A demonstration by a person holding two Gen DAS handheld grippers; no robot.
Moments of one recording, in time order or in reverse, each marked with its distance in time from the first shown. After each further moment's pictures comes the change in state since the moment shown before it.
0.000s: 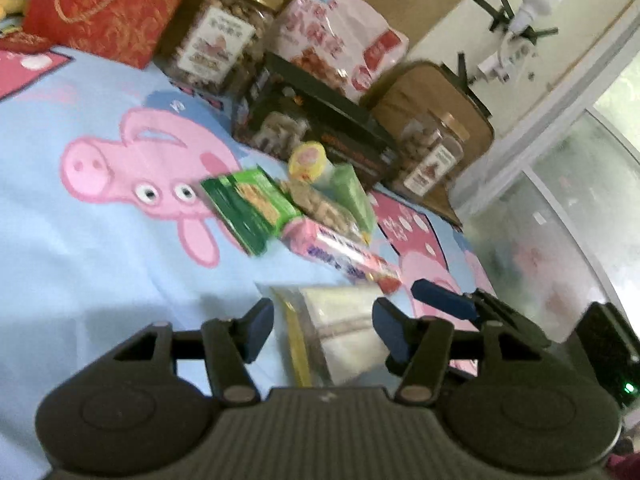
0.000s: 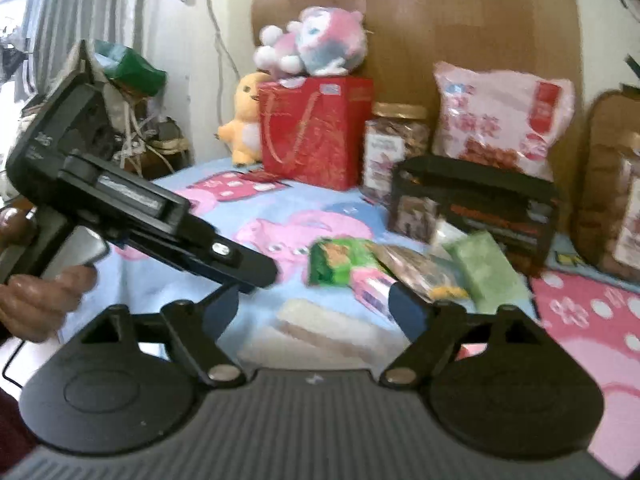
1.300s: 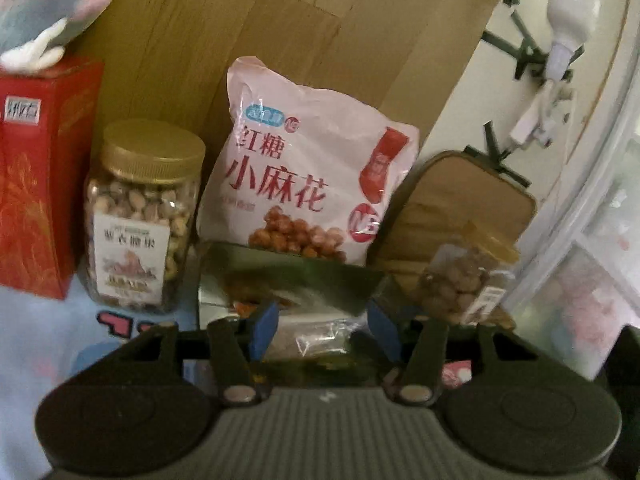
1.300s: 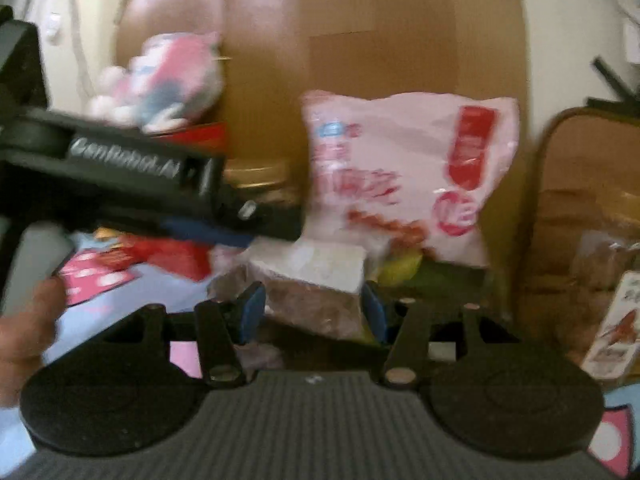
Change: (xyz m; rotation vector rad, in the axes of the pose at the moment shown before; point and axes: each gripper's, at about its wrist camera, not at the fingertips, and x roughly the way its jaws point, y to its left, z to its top) left arm 0.094 -0.043 0.176 0.182 -0.205 0.117; right arm 0.114 -0.107 0.105 0.075 -0.121 -0.302
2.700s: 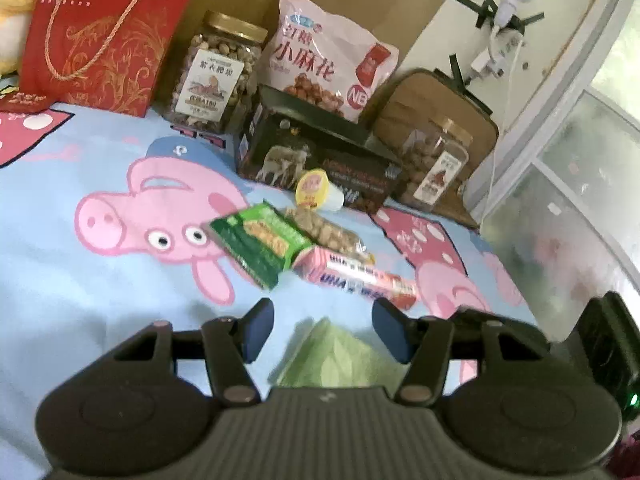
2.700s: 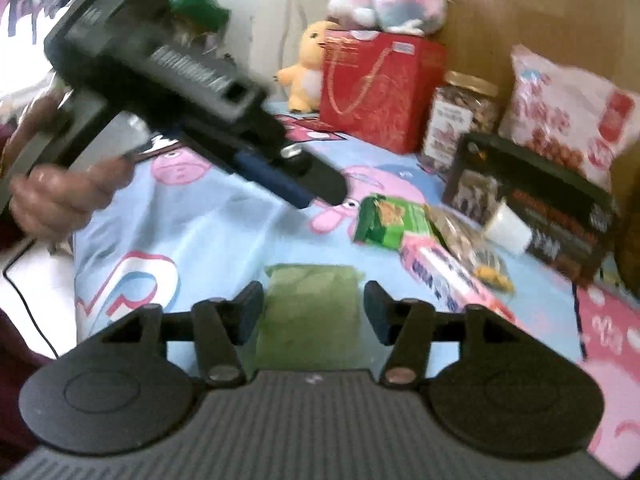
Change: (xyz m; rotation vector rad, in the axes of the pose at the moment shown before) left arm -0.135 0.016 -0.151 -0.059 0.142 -0.030; right arm -0.139 0.078 -0.109 -0.250 0.186 0.437
